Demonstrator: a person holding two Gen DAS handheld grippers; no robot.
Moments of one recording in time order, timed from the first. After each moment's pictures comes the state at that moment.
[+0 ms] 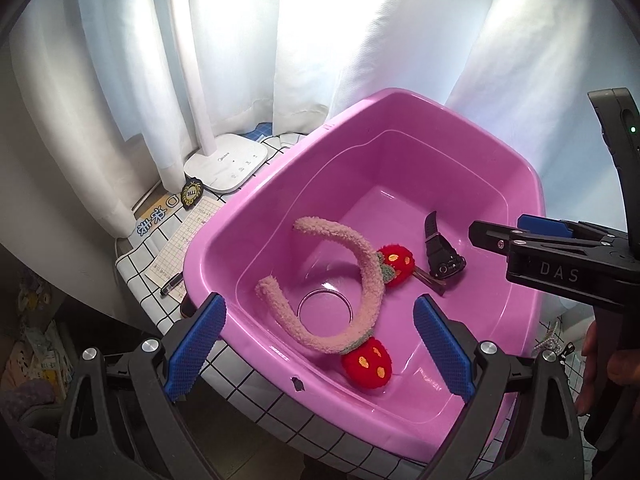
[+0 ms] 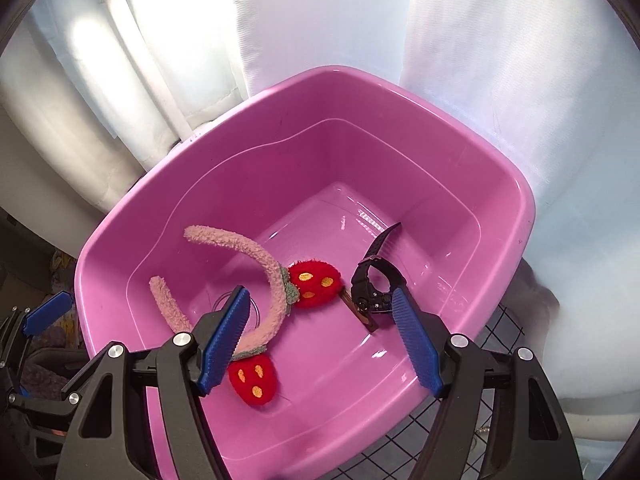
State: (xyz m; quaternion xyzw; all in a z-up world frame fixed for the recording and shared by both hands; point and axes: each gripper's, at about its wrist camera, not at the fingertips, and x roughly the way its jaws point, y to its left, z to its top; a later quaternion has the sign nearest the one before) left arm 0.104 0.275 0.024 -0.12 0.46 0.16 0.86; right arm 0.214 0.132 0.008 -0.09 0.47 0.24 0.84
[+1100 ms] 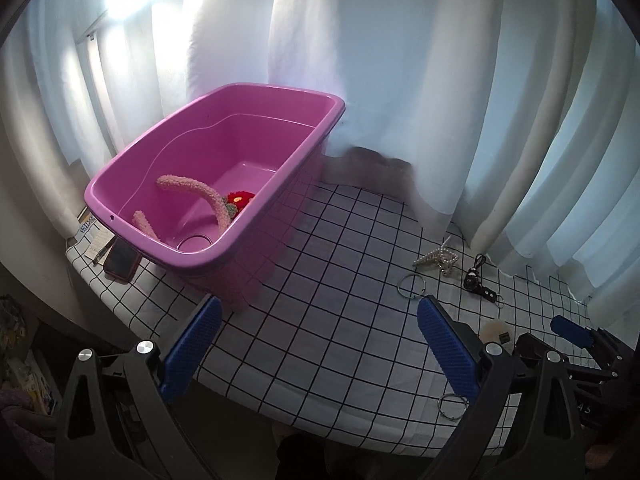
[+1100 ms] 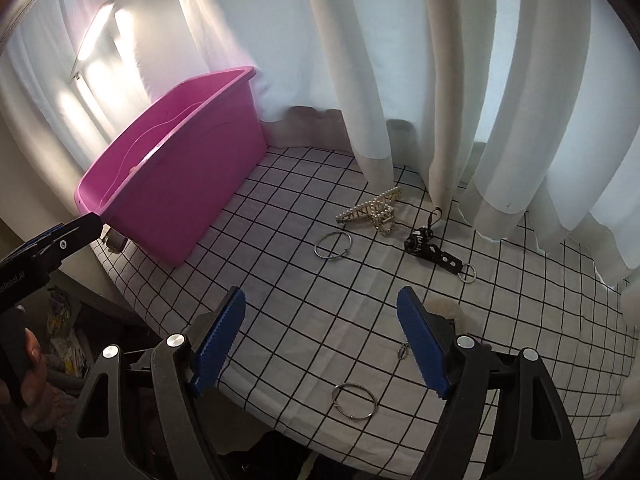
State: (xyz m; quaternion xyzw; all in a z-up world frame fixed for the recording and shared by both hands) left arm 0.008 0.057 0.025 -0.06 0.43 0.05 0.90; right arm -0.042 -0.167 -0.055 0.05 0.44 0.09 0.89
